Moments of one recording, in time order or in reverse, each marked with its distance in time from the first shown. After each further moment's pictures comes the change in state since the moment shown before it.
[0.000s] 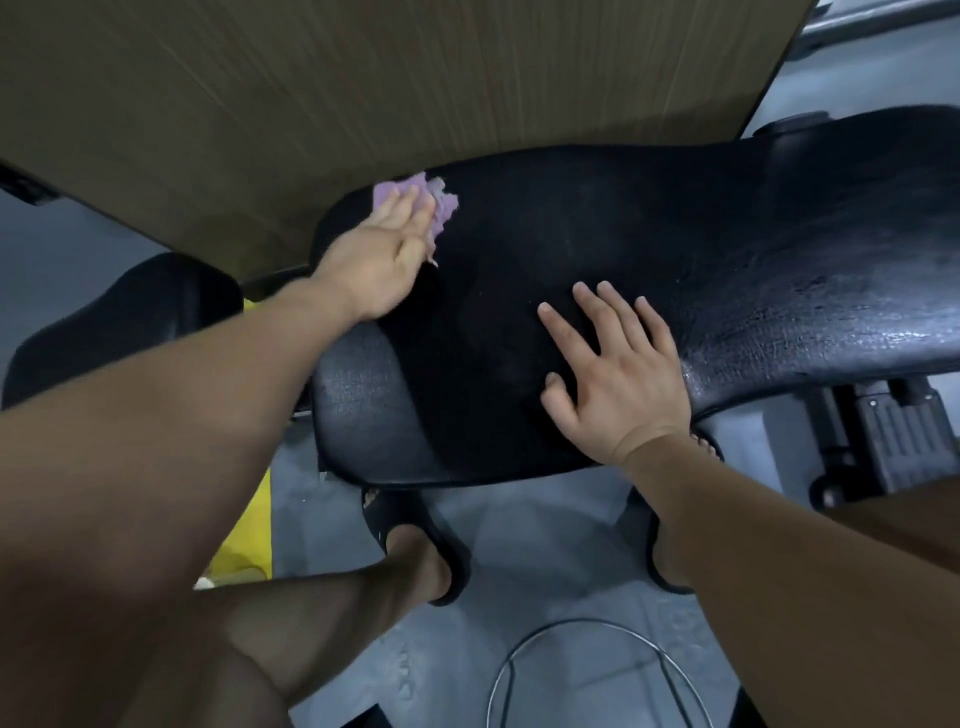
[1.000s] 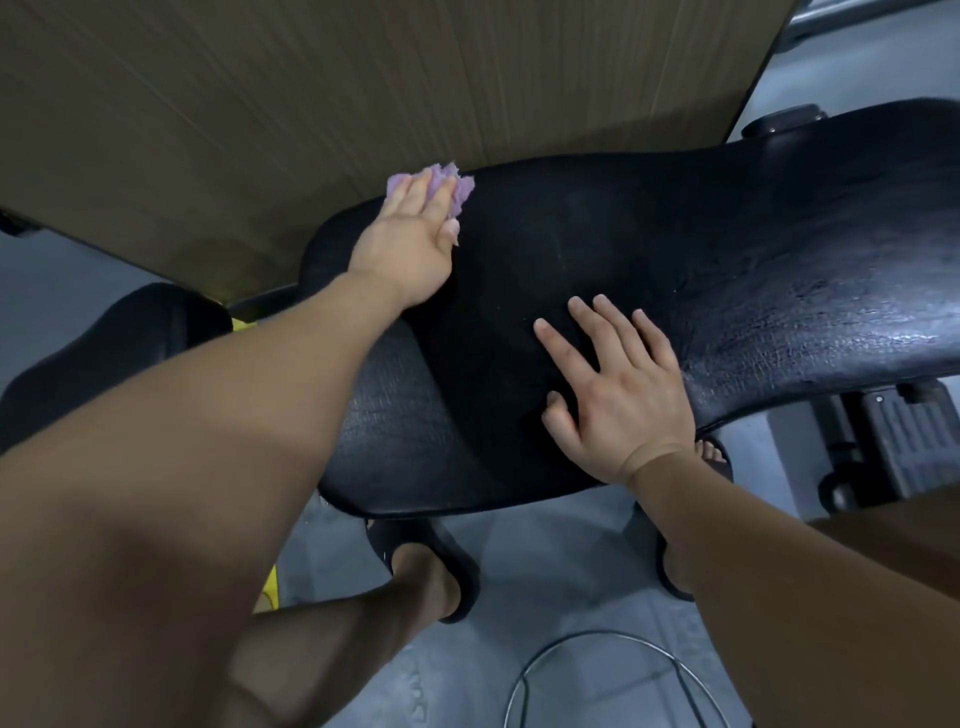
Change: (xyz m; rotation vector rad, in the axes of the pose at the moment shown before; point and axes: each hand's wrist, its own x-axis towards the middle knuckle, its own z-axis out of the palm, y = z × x) left_hand 0.054 0.030 0.013 0.089 0.103 -0.035; right_hand 0.002 0.004 0.002 0.004 -0.002 0.001
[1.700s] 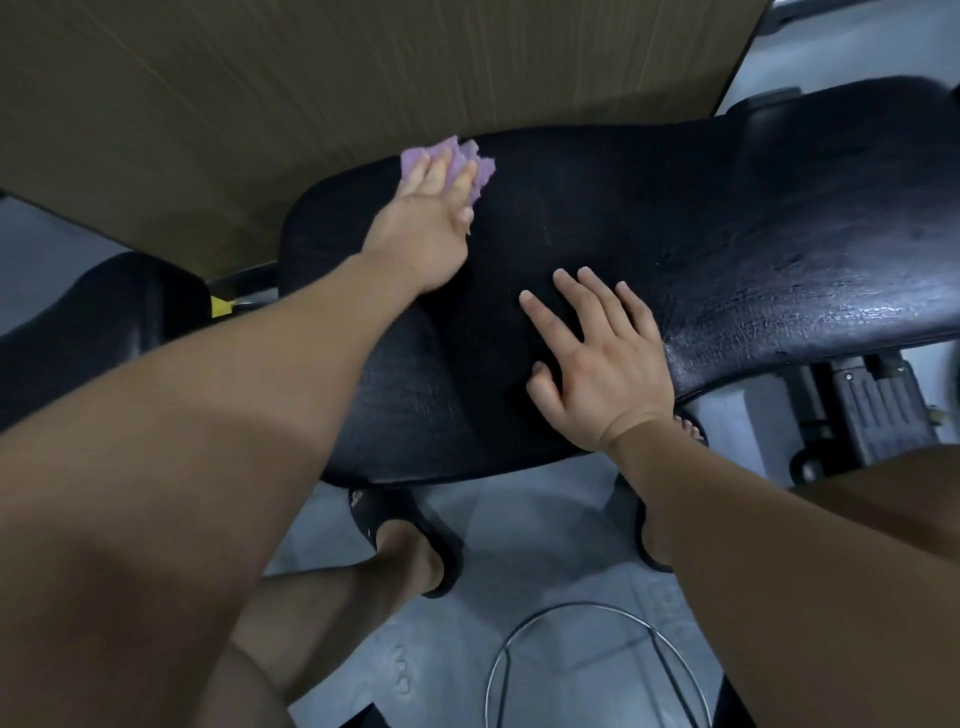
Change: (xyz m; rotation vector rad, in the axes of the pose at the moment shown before) left_hand -0.011 0.028 0.004 -0.024 -0.059 0.042; right_hand 0.000 0.000 0.002 0.014 0.055 -0.005
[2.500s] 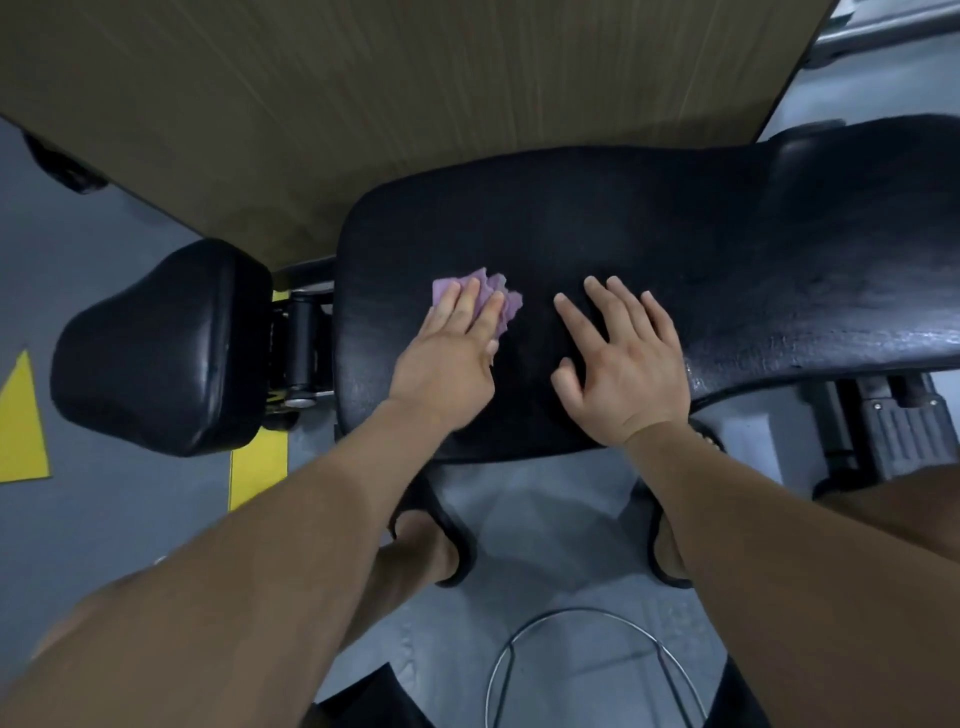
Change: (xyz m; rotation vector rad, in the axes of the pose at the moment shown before) left_hand -0.128 0.011 0.058 0.071 0.004 -0.027; right_hand 0.000 -0.001 -0.004 -0.008 -0.032 0.019
